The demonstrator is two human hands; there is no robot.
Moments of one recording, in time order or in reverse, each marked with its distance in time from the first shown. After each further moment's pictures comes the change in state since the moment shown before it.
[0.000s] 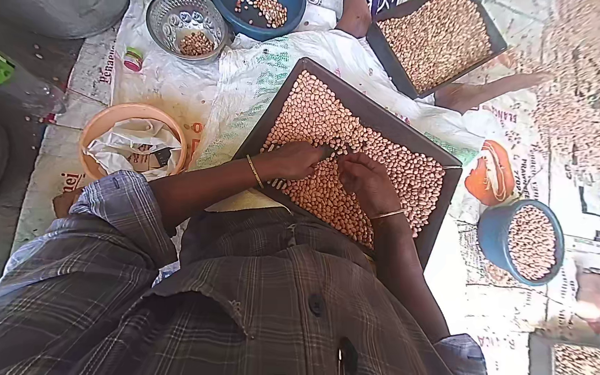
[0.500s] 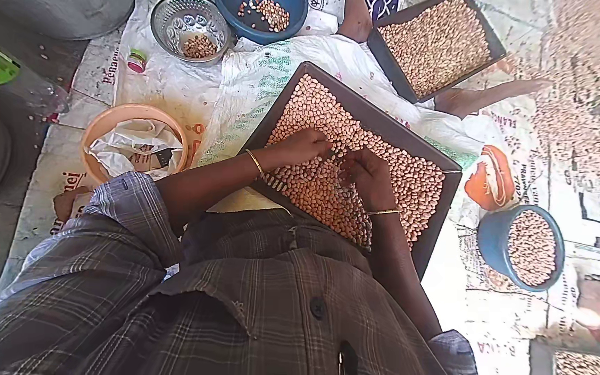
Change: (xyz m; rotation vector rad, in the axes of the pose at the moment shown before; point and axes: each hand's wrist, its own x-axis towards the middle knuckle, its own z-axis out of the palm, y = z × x) left_hand 0.010 -0.008 -0.006 -0.612 0.200 -0.141; right_hand 0.005 -0.009 0.006 -0.547 0.089 -0.128
